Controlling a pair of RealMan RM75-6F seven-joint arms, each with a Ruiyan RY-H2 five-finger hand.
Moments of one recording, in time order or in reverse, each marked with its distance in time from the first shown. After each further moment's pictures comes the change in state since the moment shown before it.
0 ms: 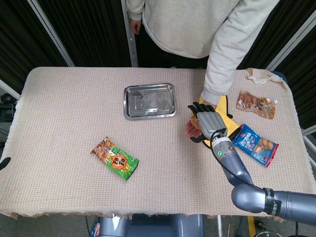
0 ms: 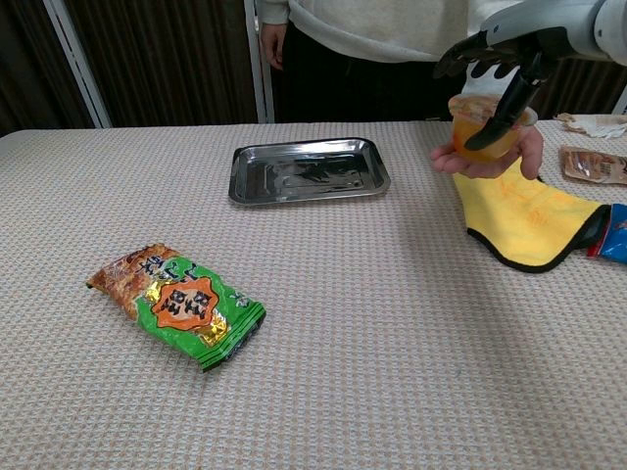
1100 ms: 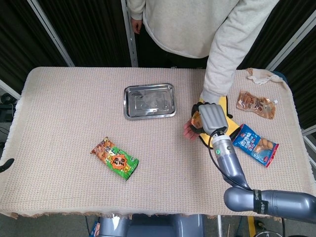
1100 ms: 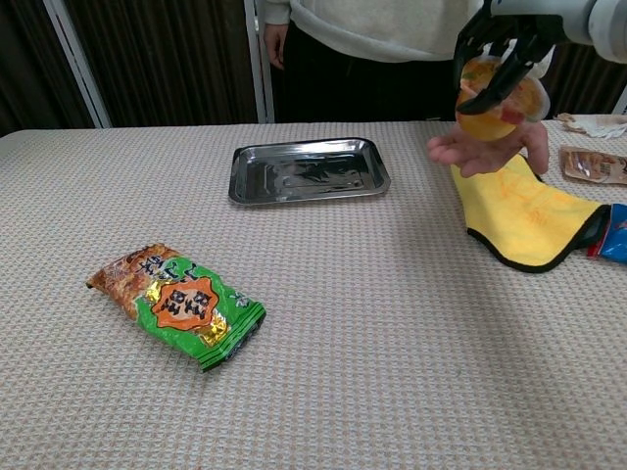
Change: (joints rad) left arm -0.008 -0.010 0.010 0.001 0.006 -0.015 0.012; right arm -0.029 -0.111 -0.052 0.075 -0.245 0.208 0.074
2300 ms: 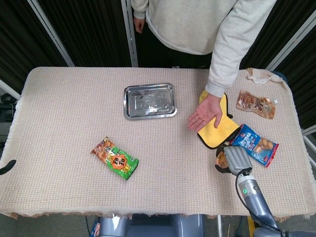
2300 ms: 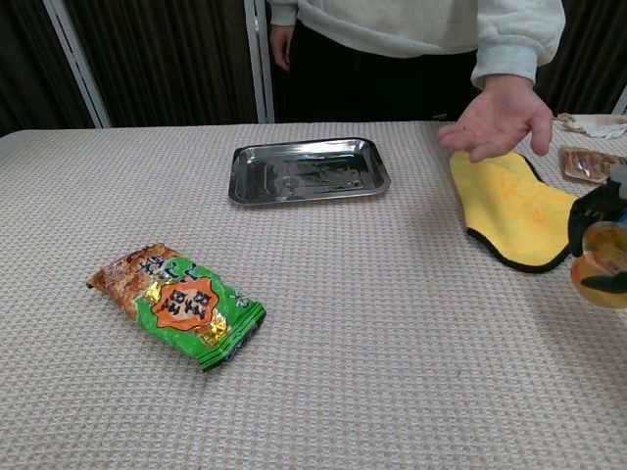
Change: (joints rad) left arm 0.015 0.004 0.012 -0.026 0.048 0.029 0.008; right arm -0.391 -0.048 -0.276 0.035 -0.367 0.004 0.142
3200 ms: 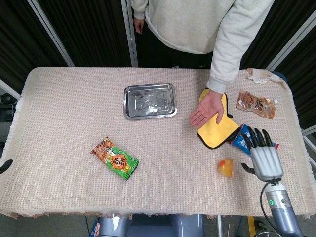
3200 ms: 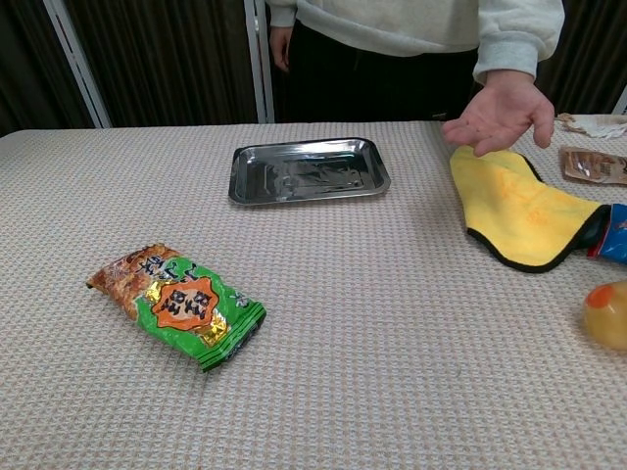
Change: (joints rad) left arm 0.009 0.005 -0.001 0.006 0.004 0.015 0.005; right arm -0.195 0.146 -0.065 0.088 -0.376 0.278 0.064
